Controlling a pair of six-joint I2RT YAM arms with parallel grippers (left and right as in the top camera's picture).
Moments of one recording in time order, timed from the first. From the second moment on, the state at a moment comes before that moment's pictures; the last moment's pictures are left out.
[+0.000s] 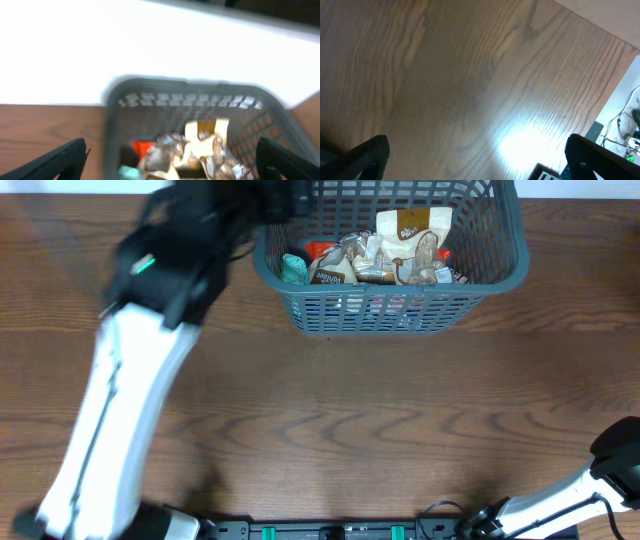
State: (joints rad) left arm -0.39 1.59 2.06 -0.82 -0.10 -0.33; right arm -0.82 2.00 2.42 -1.68 0.10 0.28
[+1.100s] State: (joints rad) left arm -0.27 1.21 1.88 -1.70 -0.77 -1.49; right arm -0.83 2.00 2.42 -1.68 0.10 0.28
